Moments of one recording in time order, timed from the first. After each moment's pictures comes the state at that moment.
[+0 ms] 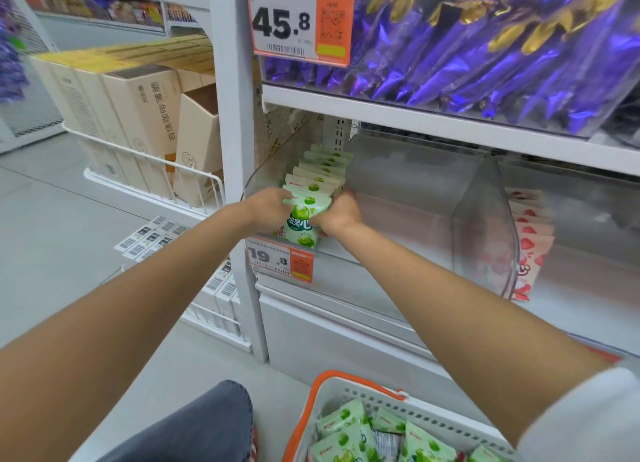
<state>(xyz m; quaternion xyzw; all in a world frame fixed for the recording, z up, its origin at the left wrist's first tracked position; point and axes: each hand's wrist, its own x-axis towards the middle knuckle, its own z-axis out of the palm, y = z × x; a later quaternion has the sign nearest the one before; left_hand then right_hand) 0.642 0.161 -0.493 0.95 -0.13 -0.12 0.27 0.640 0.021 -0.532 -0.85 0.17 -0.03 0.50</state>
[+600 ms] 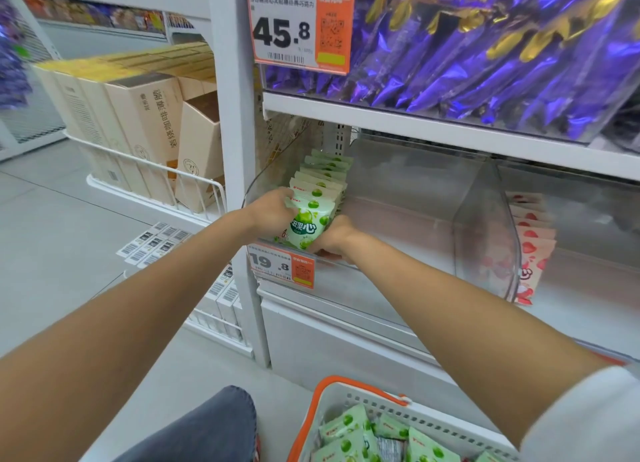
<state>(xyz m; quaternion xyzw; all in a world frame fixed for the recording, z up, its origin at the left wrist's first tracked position) 0.645 0.160 -0.497 0.90 -0.09 -0.15 0.41 0.638 0.023 -0.547 -0.86 0.17 0.11 0.47</state>
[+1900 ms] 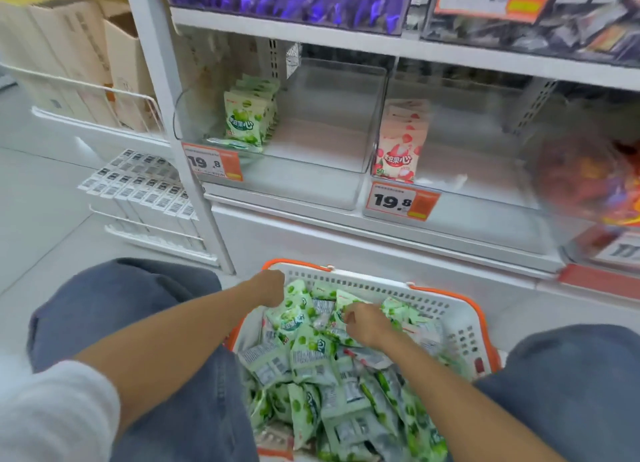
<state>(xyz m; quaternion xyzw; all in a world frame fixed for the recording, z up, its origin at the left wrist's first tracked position) 0.431 0.105 -0.687 0.93 -0.20 -0.30 0.01 0.305 -0.093 -0.717 -0.93 0.12 0.23 0.26</state>
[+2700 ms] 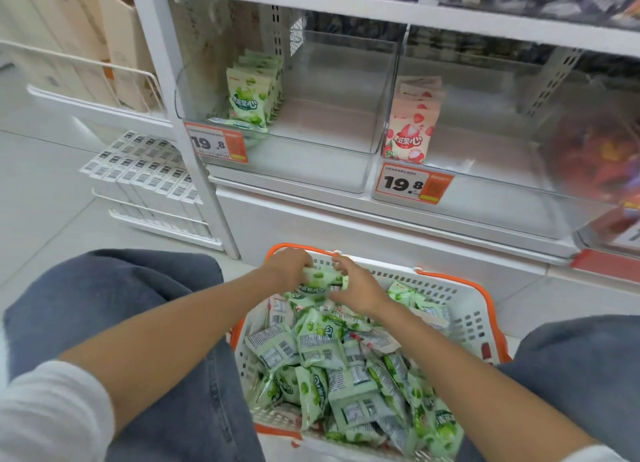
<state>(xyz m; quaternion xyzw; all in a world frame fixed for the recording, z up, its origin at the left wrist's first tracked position) 0.421 0.089 -0.674 0.92 -0.31 -0.23 0.08 0.321 -0.069 -0.681 -0.90 0.10 0.13 0.40</state>
